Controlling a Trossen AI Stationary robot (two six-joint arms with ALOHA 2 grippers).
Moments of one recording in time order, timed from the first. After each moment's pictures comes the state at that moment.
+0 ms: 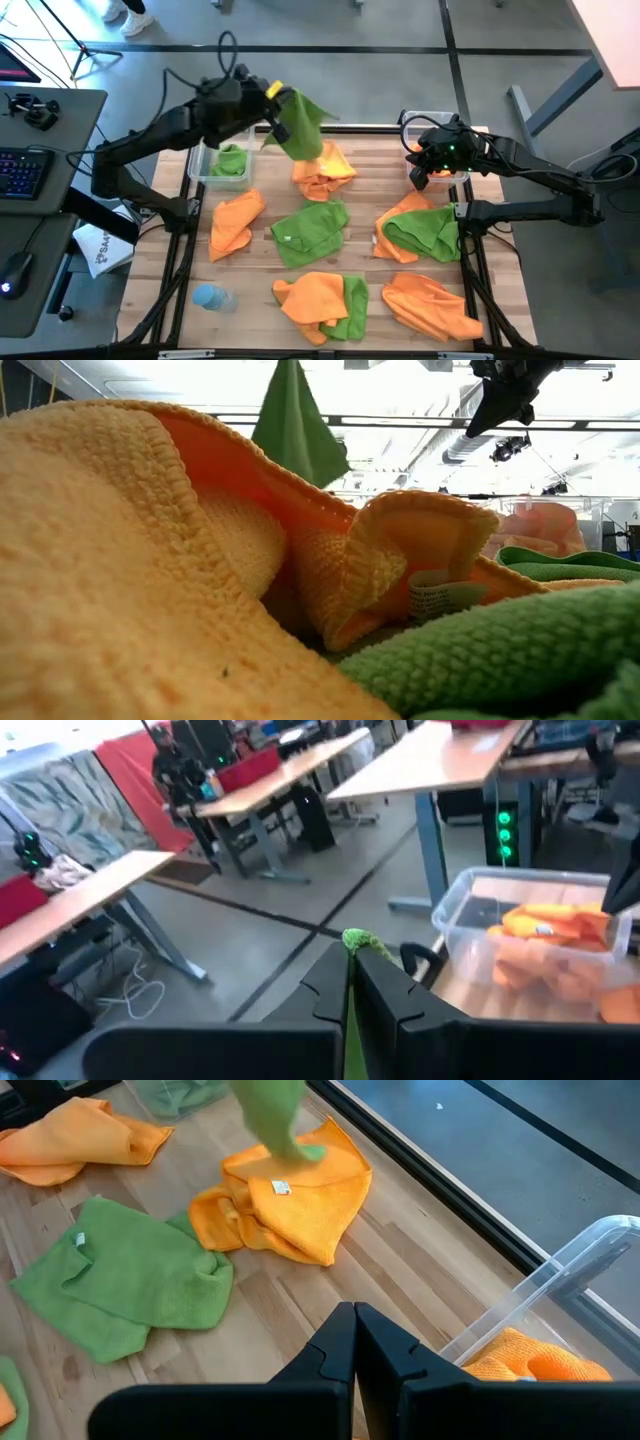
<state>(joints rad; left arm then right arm) 0.23 1.37 1.68 -0.51 -0.55 0.25 -0.35 0.92 1.06 -0.90 0.15 0.23</state>
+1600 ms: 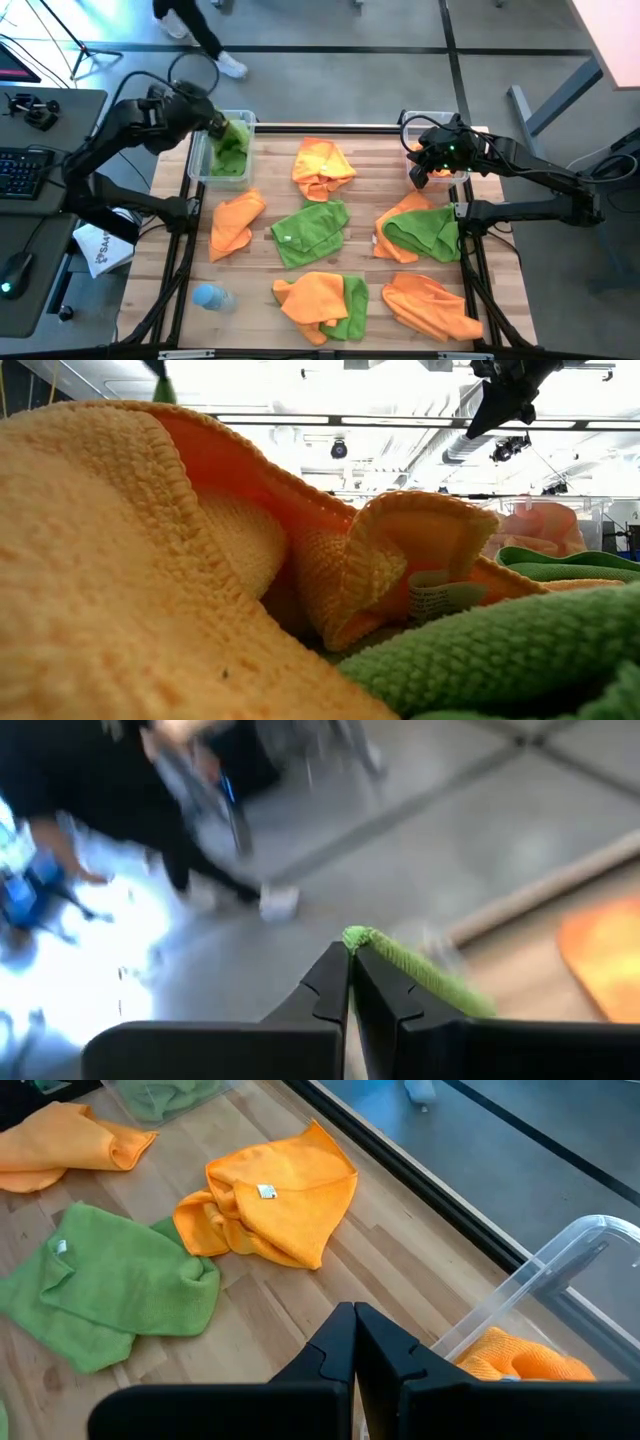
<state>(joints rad) 0.36 1.18 1.68 -1.46 -0.92 -0.39 -0.35 0.92 1.06 -0.90 0.19 0.24</state>
